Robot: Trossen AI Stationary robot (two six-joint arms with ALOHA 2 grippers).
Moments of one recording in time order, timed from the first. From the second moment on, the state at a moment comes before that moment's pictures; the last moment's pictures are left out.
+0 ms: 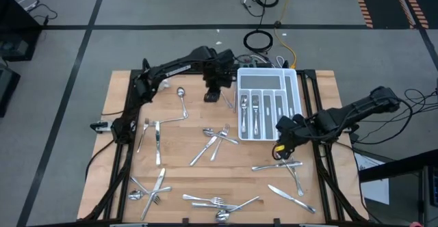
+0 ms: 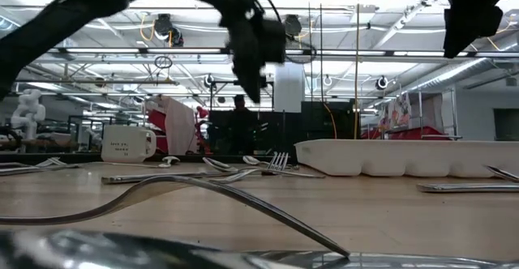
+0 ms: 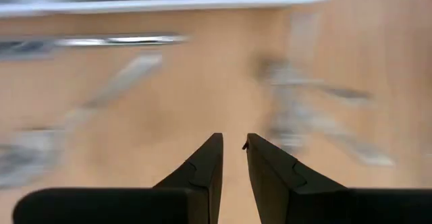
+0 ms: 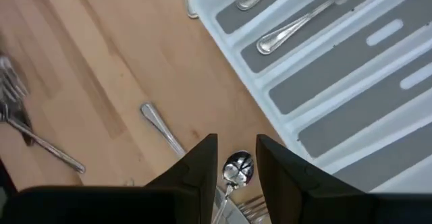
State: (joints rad) left arm 0.46 2.23 2.21 -1.46 0.42 0.57; right arm 0.39 1.12 1.01 -1.09 0.25 0.99
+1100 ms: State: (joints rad) left arm 0.10 1.34 1.68 -1.11 -0.08 0.06; right arm 0.69 1.43 0.79 -0.86 0.04 1.56
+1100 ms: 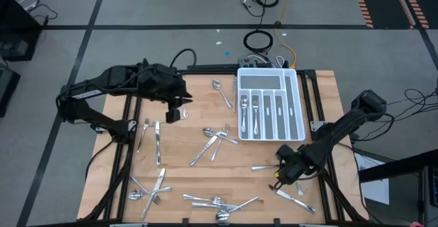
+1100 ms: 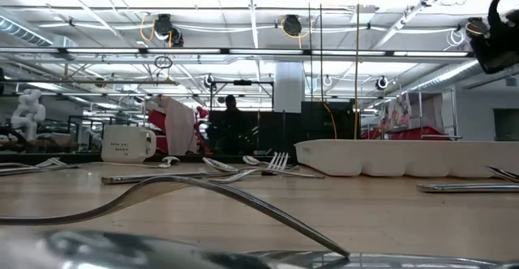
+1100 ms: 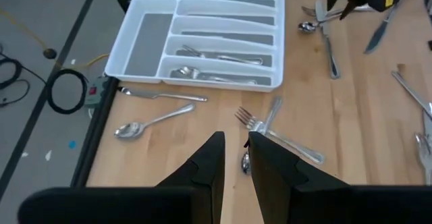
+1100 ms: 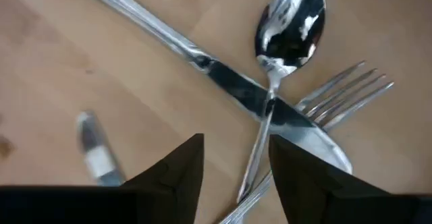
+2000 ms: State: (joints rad) left arm 0.10 1.34 1.68 -1.11 -0.09 0.07; right arm 0.69 1.48 0.79 -0.90 0.03 1.56
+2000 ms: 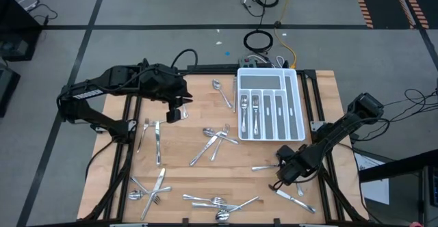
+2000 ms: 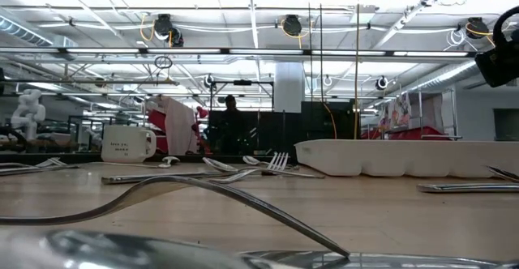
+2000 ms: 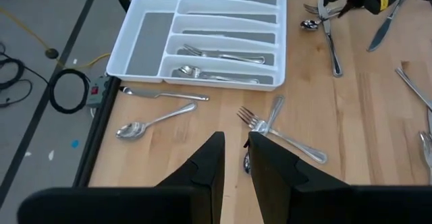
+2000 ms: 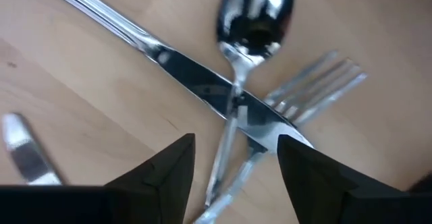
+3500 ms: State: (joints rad) left arm 0.11 1.34 1.68 -1.11 -0.11 0.07; right arm 0.72 1.53 0.77 -0.85 -0.03 1.59
